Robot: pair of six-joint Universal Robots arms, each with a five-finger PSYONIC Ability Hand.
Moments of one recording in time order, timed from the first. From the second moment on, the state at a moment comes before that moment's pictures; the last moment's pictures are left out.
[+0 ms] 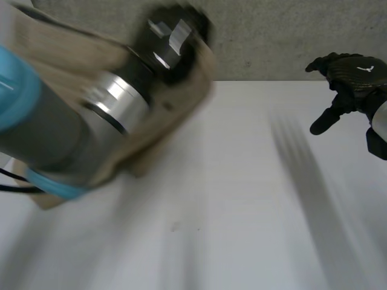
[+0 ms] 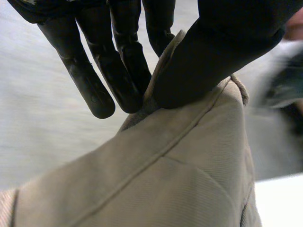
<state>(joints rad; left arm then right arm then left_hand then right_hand) 4.14 -1.86 -1.35 3.59 -1.26 3.19 1.77 -1.48 1.44 0.16 1.39 3.00 1.14 1.20 1.19 1.20 0.98 0.20 0.22 0.21 0.23 0.07</state>
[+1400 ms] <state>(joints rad) 4.72 -1.80 -1.72 3.36 -1.38 3.42 2.28 -0.66 0.82 0.02 1.49 3.16 0.44 0.44 0.44 0.43 0.24 0.58 0.67 0.66 0.66 0.47</state>
